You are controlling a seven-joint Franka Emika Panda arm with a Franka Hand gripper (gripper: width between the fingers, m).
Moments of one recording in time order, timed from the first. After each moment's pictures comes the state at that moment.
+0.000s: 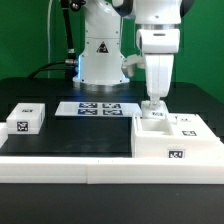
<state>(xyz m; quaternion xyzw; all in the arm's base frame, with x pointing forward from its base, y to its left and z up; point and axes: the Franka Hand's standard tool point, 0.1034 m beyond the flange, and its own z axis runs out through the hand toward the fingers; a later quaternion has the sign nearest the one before) 0.418 0.083 0.053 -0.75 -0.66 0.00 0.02</state>
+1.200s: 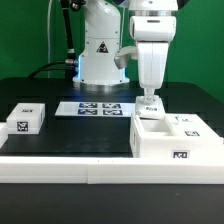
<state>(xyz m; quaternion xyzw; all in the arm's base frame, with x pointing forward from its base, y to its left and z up) 0.455 0.067 0.063 -0.76 -0.65 -0.01 0.01</state>
